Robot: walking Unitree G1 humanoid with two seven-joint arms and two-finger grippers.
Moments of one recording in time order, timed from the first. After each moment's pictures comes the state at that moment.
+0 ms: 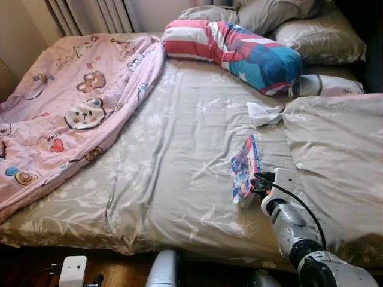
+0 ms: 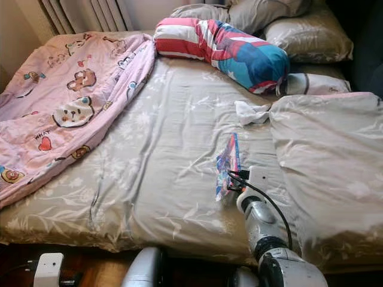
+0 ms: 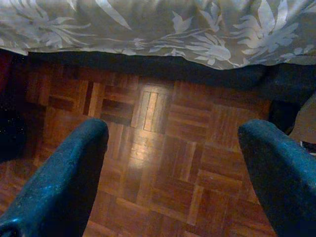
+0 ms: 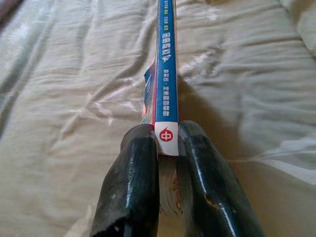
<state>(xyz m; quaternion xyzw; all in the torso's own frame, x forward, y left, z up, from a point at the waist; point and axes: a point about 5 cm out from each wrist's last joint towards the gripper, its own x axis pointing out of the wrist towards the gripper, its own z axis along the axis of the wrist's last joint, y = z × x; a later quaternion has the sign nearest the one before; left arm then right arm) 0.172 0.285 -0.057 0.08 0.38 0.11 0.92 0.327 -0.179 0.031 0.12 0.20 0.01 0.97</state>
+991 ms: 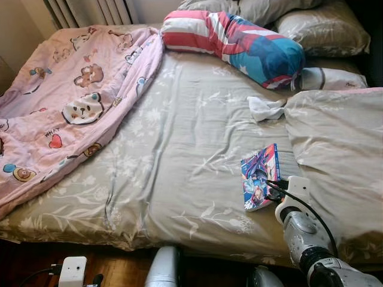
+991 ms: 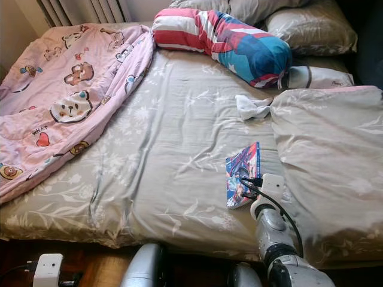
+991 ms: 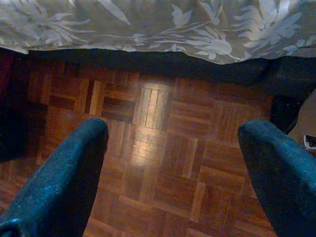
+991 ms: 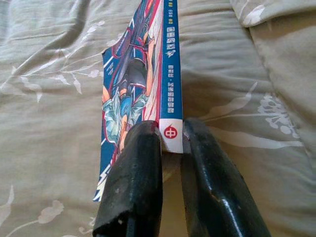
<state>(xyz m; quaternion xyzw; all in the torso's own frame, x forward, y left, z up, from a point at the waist) 0.170 0.285 -0.057 0.08 0.37 0.11 0.92 0.315 -0.209 0.021 0.08 0.22 -0.09 0.97</state>
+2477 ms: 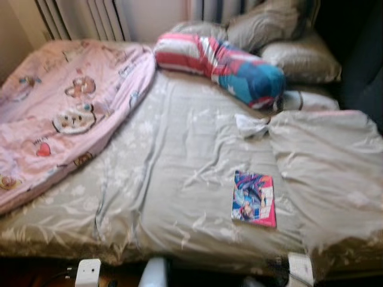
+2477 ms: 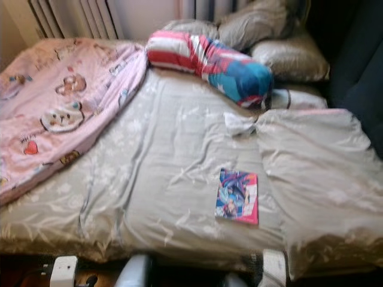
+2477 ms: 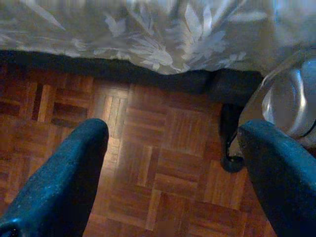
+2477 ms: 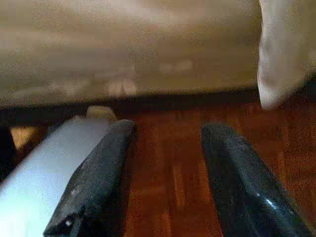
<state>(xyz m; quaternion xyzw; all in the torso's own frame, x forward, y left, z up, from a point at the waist) 0.170 0.255 -0.071 0.05 0.40 0.10 0.91 0.161 -0.212 -0.090 0.02 0.47 -0.12 0.88</state>
